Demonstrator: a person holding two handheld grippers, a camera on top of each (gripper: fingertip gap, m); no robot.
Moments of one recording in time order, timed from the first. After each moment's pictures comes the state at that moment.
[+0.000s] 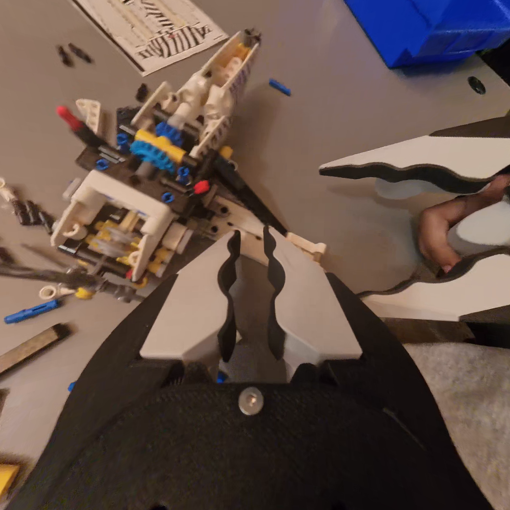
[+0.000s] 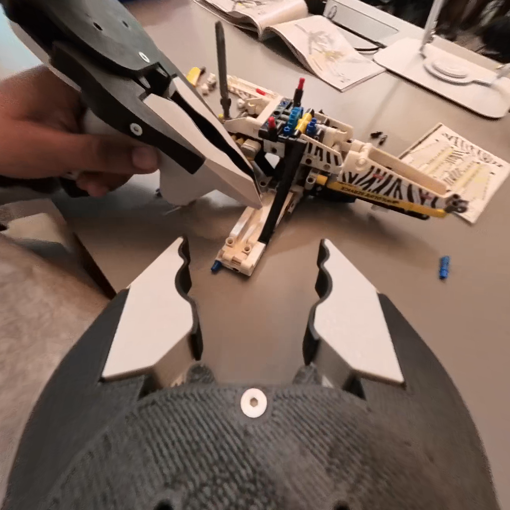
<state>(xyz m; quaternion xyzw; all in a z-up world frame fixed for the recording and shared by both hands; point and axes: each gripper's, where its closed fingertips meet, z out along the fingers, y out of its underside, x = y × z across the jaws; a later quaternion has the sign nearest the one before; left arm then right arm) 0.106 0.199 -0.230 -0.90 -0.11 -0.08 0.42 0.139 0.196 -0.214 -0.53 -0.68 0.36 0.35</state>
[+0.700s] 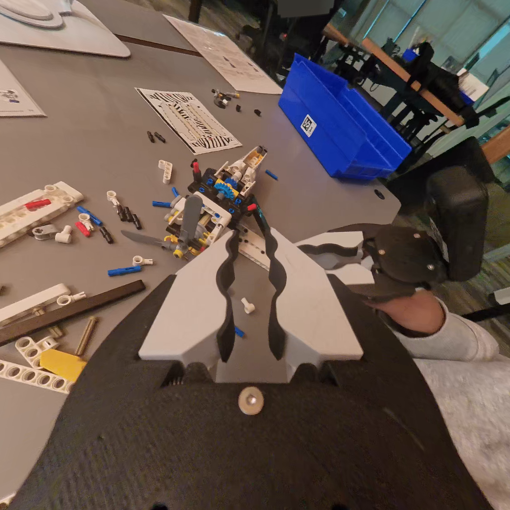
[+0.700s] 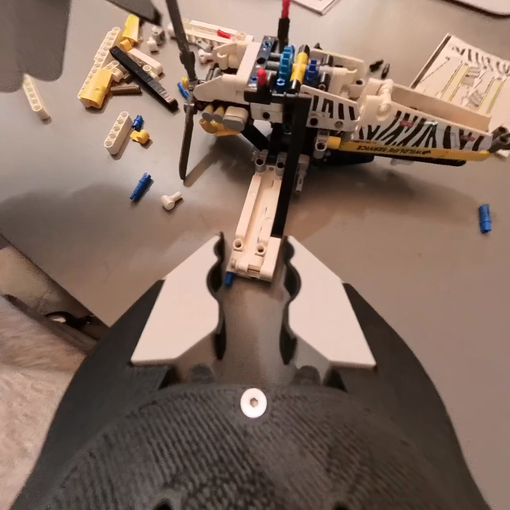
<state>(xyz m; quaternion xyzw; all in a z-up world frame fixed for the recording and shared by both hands) 0.067 0.147 -0.160 -0.80 -0.17 -0.15 0.55 0.124 0.189 -0.244 -0.63 -0.64 0.30 0.32</state>
